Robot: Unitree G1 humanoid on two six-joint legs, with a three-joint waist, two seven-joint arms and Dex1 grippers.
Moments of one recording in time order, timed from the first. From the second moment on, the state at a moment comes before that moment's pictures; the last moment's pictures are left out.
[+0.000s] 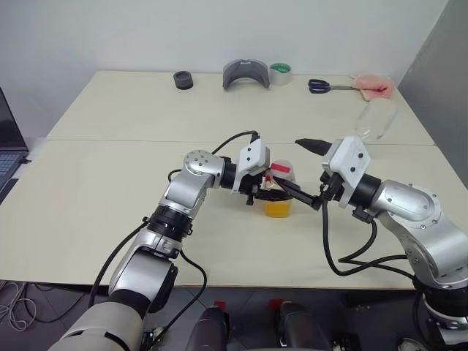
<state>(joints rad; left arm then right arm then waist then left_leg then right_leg) -0.86 0.29 -0.28 0.39 -0.18 0.19 -1.30 -0.39 -0.63 0.07 -0.62 0.34 0.59 0.59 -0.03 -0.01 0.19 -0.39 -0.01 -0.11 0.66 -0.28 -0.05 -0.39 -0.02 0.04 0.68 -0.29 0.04</state>
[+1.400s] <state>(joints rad) -0.86 0.30 -0.28 0.39 -0.18 0.19 -1.30 -0.37 -0.63 -0.04 -0.66 0.55 0.70 0.61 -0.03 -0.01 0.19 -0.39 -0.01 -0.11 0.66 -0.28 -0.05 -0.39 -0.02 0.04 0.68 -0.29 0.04</state>
